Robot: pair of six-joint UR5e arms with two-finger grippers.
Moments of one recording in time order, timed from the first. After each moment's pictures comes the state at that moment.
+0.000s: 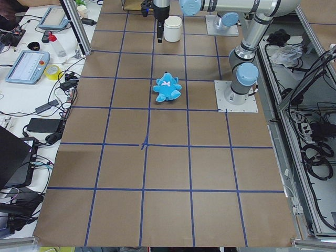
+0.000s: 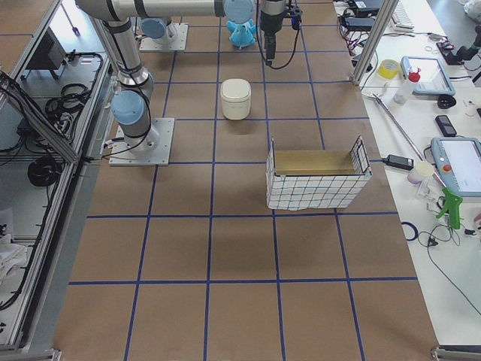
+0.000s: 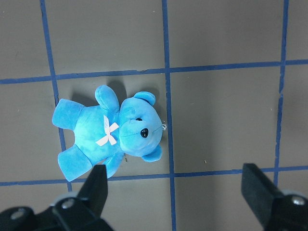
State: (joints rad) left arm -1.54 -1.52 -1.60 -1.55 1.57 0.07; right arm 1.56 -1.50 1.48 -1.56 -1.56 -0.01
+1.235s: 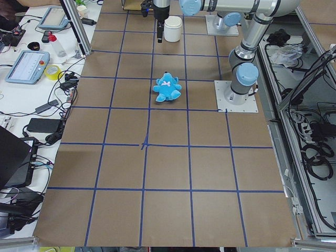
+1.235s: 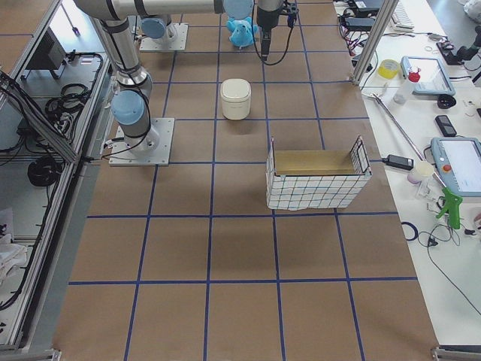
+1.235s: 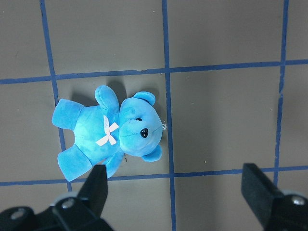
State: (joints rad) left arm -1.54 -1.52 -1.60 -1.55 1.57 0.07; right arm 1.66 -1.50 1.49 -1.56 -1.54 0.20
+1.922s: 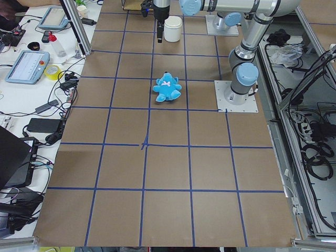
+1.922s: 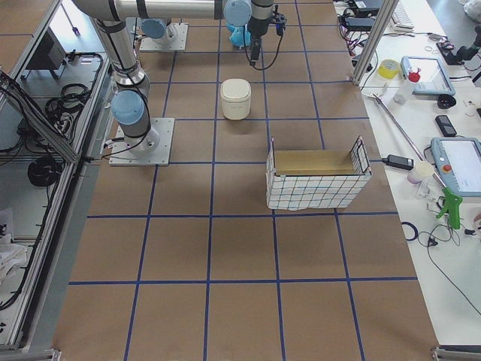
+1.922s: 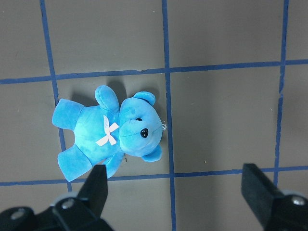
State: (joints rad) left arm -1.54 -1.52 -1.60 -1.55 1.57 0.07; right arm 1.67 -1.51 1.60 -1.53 -1.55 0.07
